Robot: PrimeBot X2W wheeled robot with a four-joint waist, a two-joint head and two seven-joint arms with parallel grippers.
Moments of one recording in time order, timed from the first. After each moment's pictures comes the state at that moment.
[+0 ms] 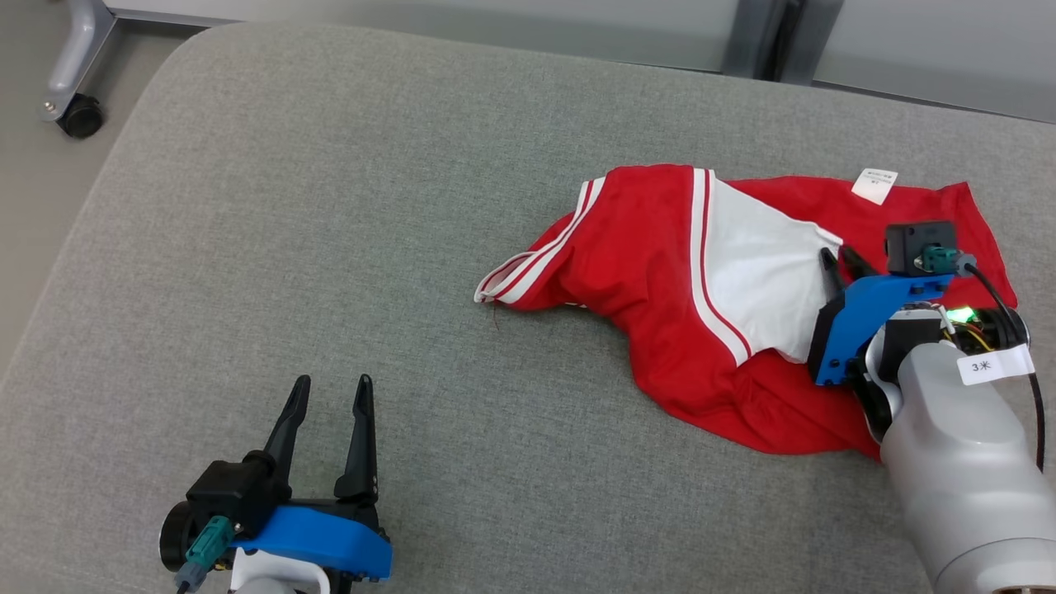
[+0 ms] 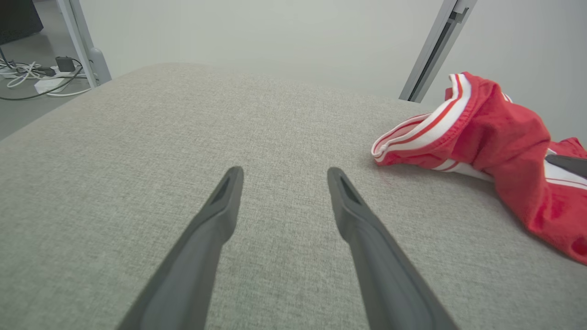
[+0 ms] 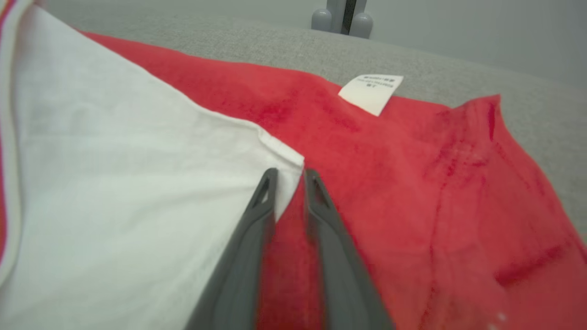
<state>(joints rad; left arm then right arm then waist) -0.10 0.19 -0.32 0.24 -0.44 0.03 -0.26 -0.83 -0.09 -0.21 1.16 -0.17 0.13 -0.11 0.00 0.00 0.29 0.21</state>
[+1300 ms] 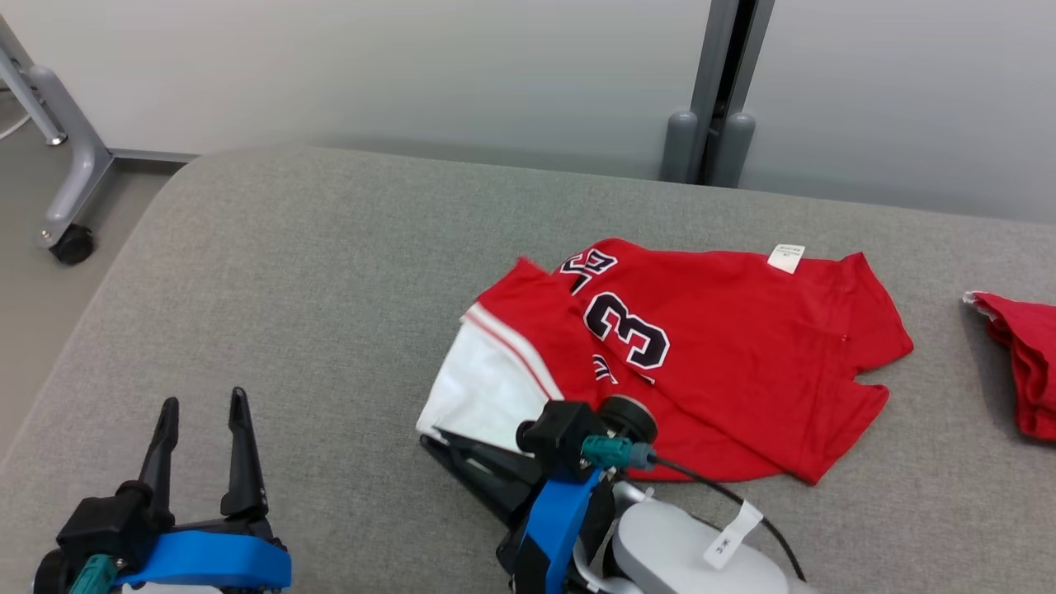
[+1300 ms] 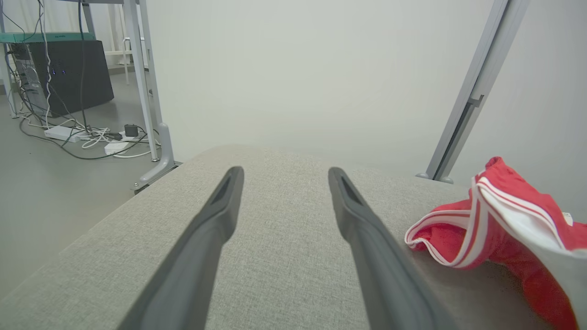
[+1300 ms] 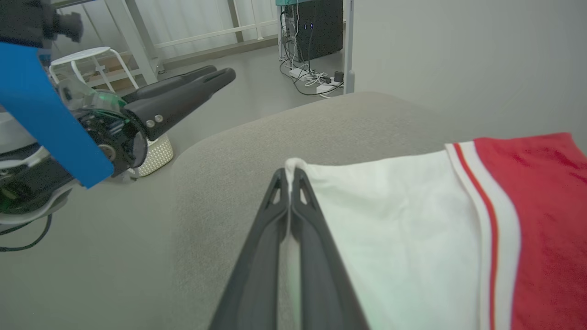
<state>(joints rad) -0.01 0.28 -0.19 0.14 -0.46 0.11 -0.26 -0.62 -0.05 0.94 0.55 0.53 0.13 -0.14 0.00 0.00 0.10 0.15</state>
